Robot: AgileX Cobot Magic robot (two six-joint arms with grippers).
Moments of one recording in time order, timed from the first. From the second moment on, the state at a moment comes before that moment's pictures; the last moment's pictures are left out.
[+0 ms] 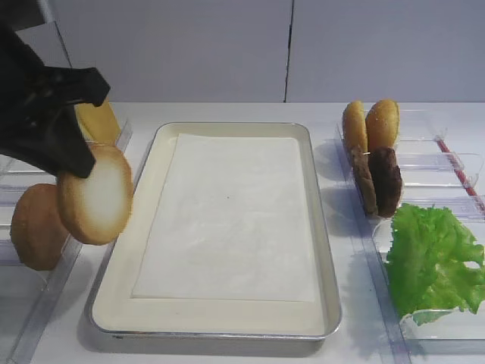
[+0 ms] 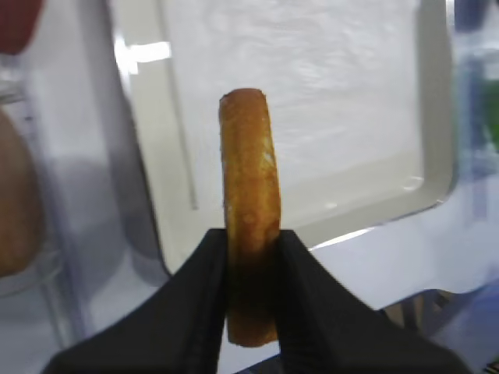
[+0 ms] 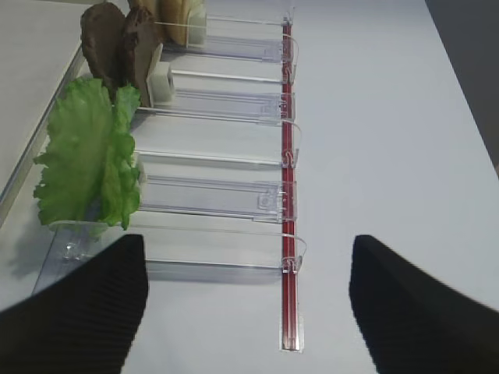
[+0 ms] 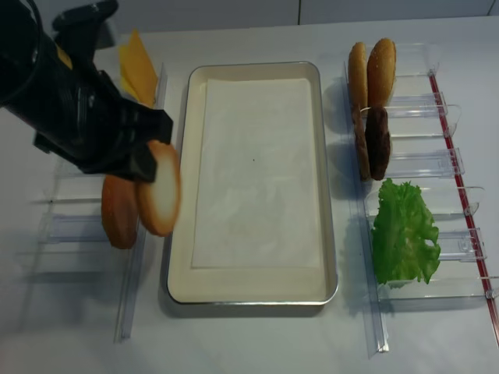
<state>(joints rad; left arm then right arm) -0.31 1.35 -1.22 -0.28 1.24 -0.09 -0.06 -0.02 -0.47 0.09 1.15 -0.14</state>
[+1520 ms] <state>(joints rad) -0.31 1.79 -1.22 -0.87 1.18 0.31 -0.06 -0.02 -0.47 0.09 1.15 -0.14</state>
